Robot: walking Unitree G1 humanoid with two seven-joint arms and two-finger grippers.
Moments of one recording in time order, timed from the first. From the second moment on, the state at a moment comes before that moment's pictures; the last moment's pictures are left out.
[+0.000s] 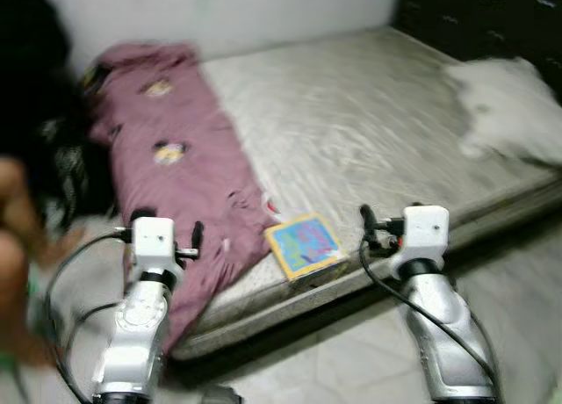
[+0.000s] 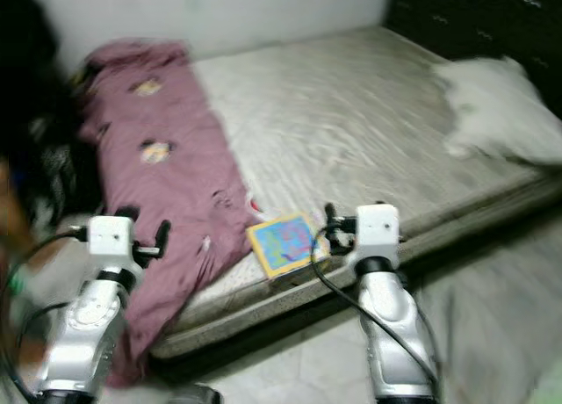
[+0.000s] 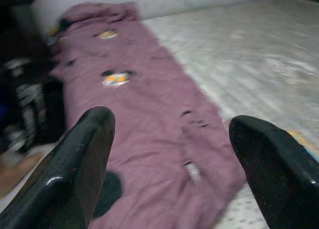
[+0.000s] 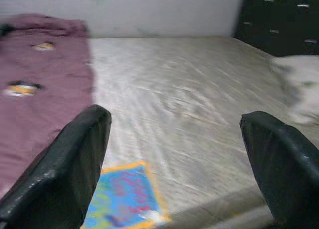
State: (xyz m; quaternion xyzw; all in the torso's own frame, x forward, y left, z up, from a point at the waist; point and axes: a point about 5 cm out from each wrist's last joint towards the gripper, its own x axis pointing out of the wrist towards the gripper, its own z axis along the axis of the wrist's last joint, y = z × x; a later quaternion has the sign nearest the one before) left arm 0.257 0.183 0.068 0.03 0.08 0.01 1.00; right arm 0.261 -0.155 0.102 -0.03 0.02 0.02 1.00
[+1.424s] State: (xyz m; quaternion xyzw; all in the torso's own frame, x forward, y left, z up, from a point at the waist) left arm 0.258 0.173 0.074 0.01 0.06 -0.02 1.00; right arm 0.266 -0.152 0.105 -0.01 0.01 0.03 1.00
